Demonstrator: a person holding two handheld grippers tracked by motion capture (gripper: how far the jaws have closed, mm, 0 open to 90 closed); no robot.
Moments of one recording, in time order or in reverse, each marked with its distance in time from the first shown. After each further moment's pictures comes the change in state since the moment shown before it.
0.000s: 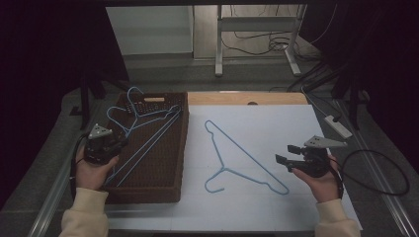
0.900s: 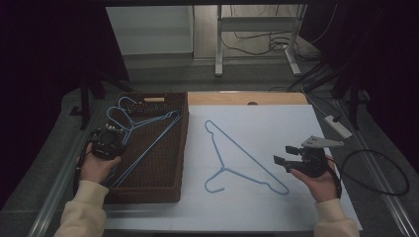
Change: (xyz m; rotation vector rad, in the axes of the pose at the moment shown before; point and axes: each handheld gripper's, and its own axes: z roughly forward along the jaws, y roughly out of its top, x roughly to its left) left arm 0.011 0.005 0.038 0.348 0.126 0.011; right arm 0.001 -0.001 0.005 0.016 0.013 -0.005
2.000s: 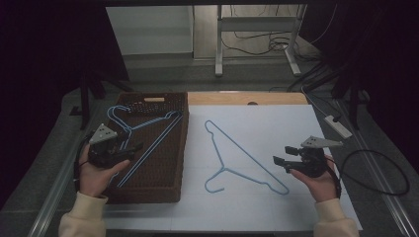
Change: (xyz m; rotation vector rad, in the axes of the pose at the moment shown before) left arm -0.037 -0.019 -0.069 -0.481 -0.237 0.082; right arm -0.002 -0.002 0.002 0.009 0.011 0.003
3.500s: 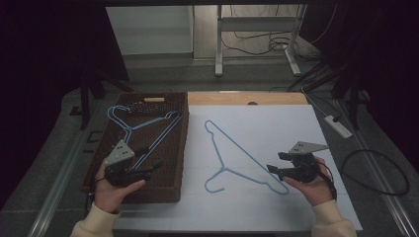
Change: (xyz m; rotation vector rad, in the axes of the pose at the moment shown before) left arm -0.050 -0.018 0.005 -0.033 -0.154 0.090; right arm 0.023 -0.002 0.012 0.121 0.004 -0.131
